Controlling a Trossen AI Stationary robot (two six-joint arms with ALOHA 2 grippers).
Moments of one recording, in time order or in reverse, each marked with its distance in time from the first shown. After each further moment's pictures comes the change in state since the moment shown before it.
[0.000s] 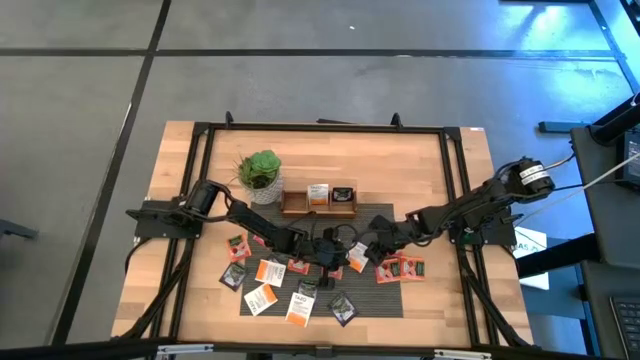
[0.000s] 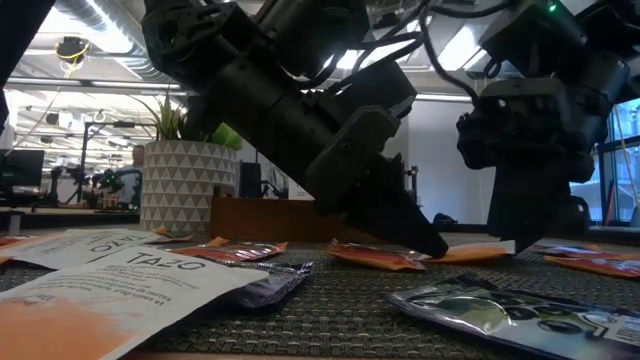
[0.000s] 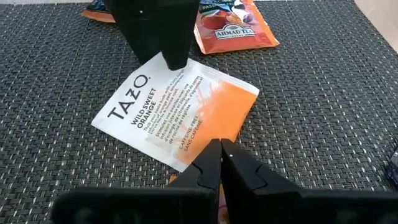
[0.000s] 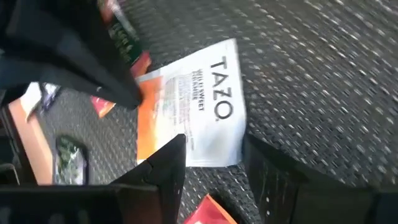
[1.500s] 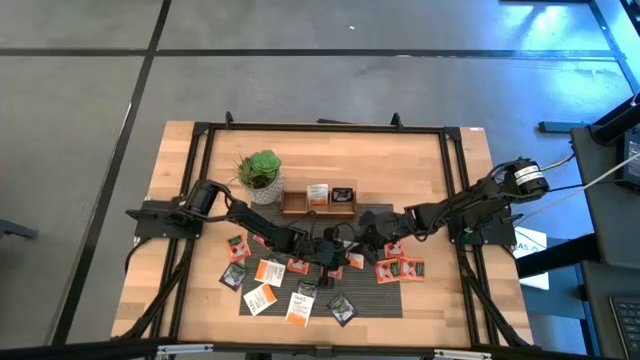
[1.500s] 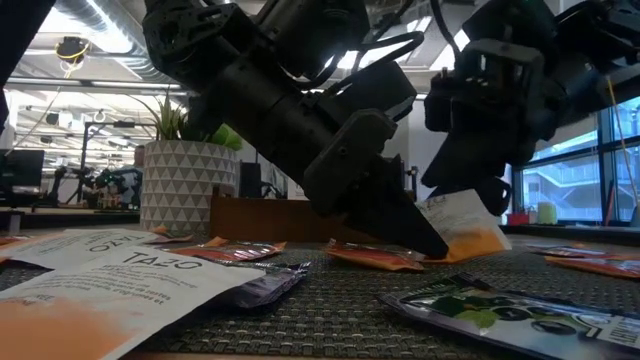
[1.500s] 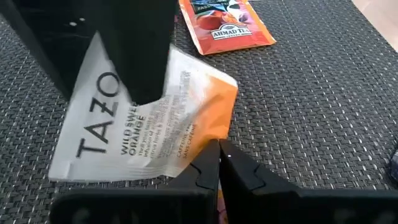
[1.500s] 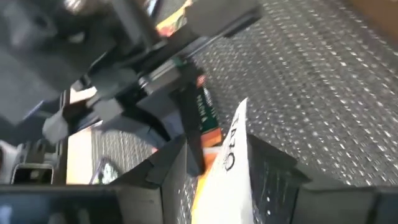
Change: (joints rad) left arm 0.001 0.002 -0.001 -0.010 0.012 0.026; right arm -0.072 0.040 0.001 0.302 -0.026 -0.372
